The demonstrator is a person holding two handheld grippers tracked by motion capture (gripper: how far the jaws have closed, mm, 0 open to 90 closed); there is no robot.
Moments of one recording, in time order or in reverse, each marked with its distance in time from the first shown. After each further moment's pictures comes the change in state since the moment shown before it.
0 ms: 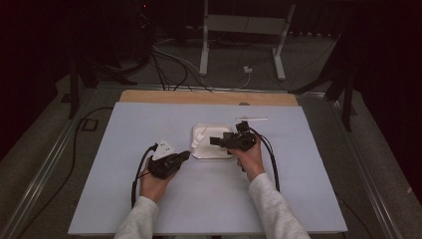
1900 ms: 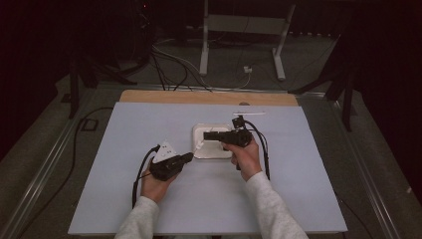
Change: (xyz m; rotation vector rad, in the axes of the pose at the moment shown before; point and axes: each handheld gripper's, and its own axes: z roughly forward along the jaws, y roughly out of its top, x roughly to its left) left arm -0.004 -0.002 0.001 -0.033 -0.067 0.043; right arm 0.031 0.019 -0.006 -0.003 0.220 0.053
